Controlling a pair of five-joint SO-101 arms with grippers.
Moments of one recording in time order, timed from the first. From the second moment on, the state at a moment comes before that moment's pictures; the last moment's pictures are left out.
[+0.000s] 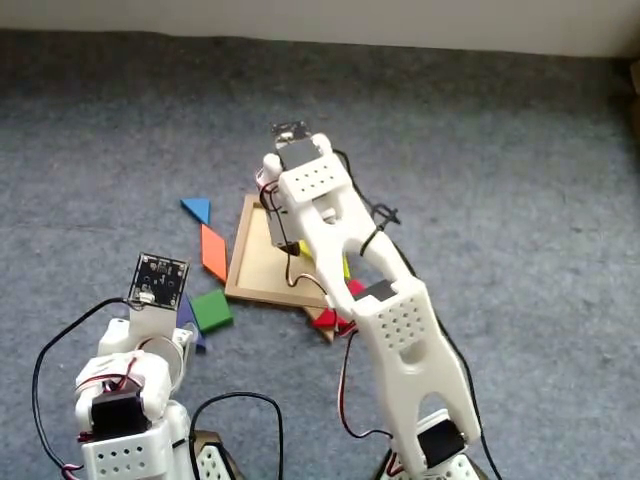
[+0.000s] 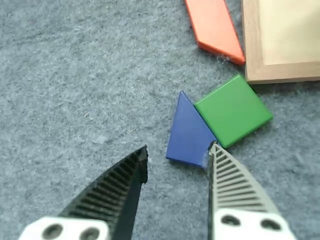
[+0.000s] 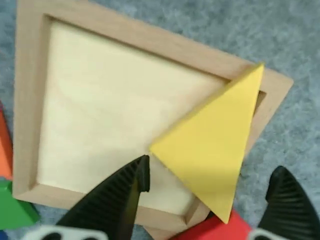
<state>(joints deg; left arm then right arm) -17.4 -103.8 90.2 75.9 -15.9 -35.3 49.7 -48.7 96.8 -12.9</state>
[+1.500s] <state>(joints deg) -17.4 -103.8 90.2 75.9 -15.9 -29.1 49.4 -48.6 99.9 4.2</state>
